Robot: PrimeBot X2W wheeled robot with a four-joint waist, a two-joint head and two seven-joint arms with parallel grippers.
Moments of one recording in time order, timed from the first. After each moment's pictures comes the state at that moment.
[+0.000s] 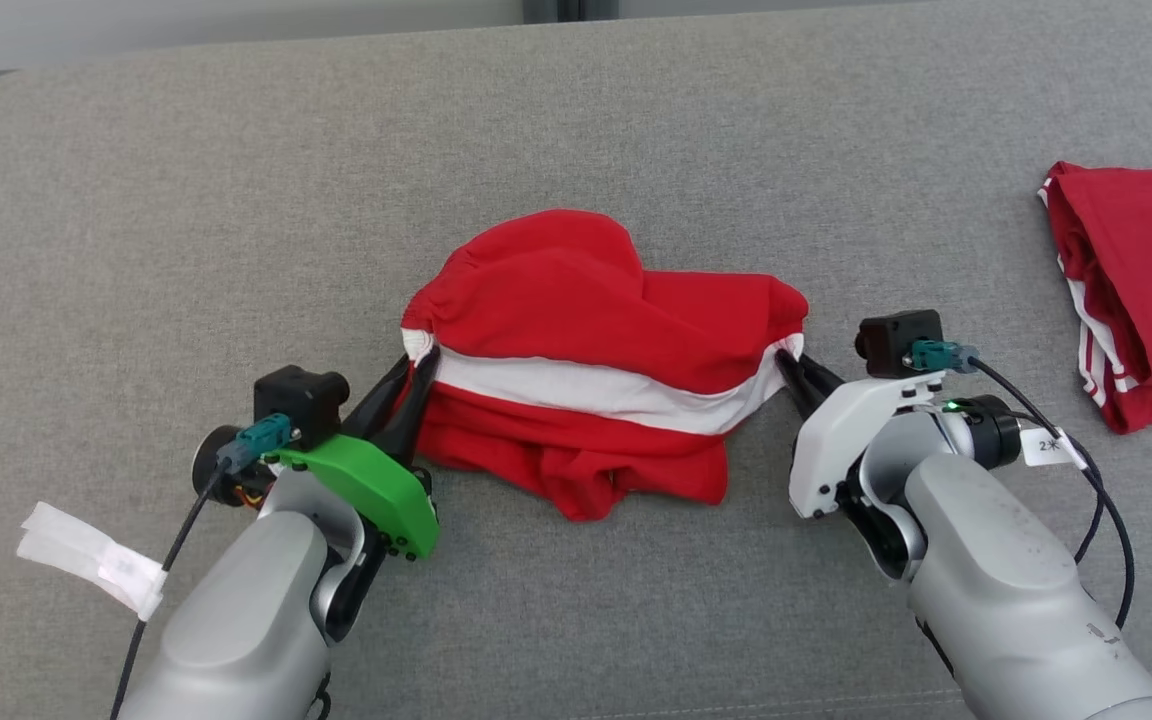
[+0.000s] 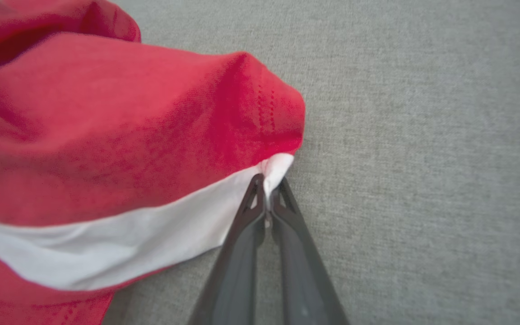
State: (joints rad) left arm -0.57 0.21 -0.65 0.71 -0.64 -0.13 -0.26; right arm -0.60 -0.10 0.35 0.81 0.39 0.13 0.00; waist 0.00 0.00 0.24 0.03
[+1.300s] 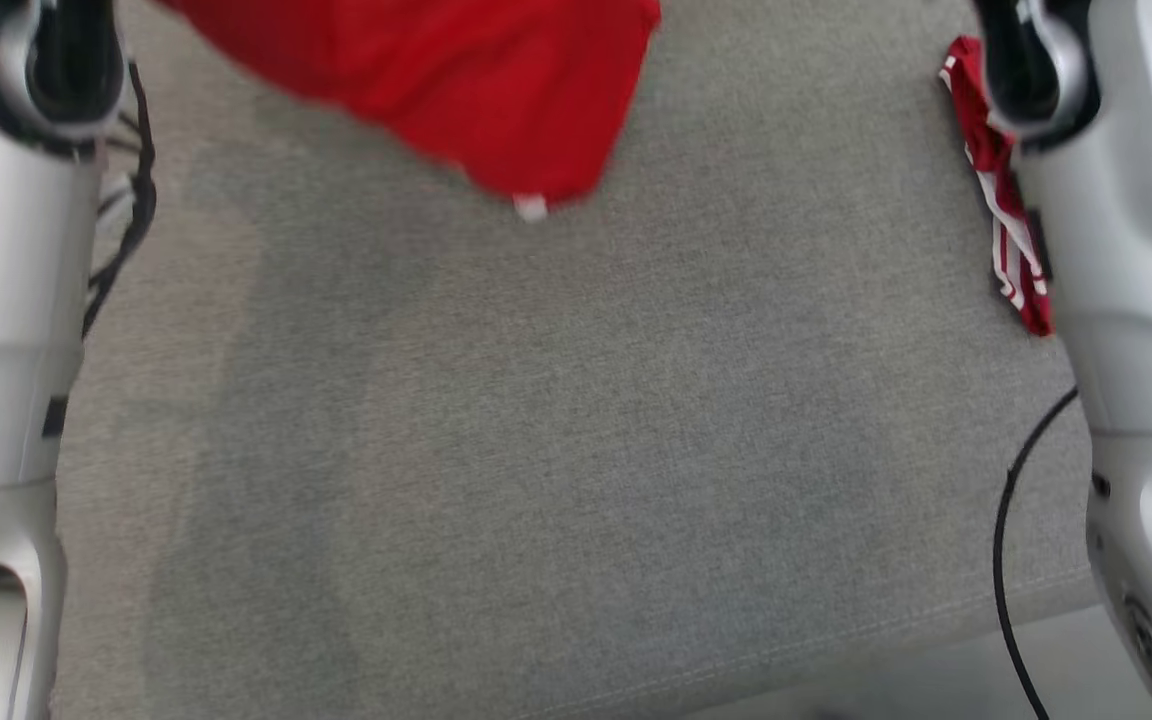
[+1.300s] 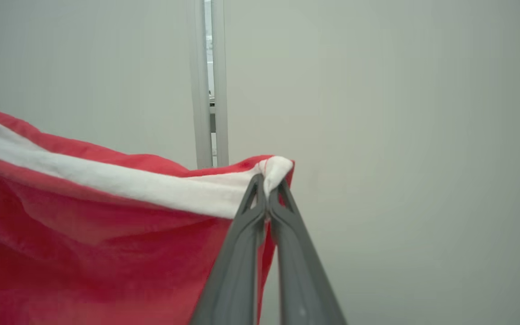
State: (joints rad) left arm -1.20 0.28 -0.37 0.46 -0.77 -0.12 -0.26; right arm -1.13 -0.14 0.18 0.44 0.31 0.13 -0.17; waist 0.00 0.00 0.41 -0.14
